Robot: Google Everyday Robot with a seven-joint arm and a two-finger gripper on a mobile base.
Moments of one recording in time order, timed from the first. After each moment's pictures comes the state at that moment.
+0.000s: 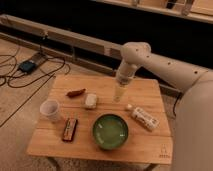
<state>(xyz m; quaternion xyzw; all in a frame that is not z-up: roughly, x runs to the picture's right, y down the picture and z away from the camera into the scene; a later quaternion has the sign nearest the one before) 0.051 0.009 0.801 -0.33 -0.10 0.05 0.94</state>
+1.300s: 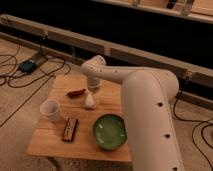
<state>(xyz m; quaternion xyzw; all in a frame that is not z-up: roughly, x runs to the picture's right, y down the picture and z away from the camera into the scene) -0.074 0.052 0.917 -0.30 -0.09 -0.15 0.94</state>
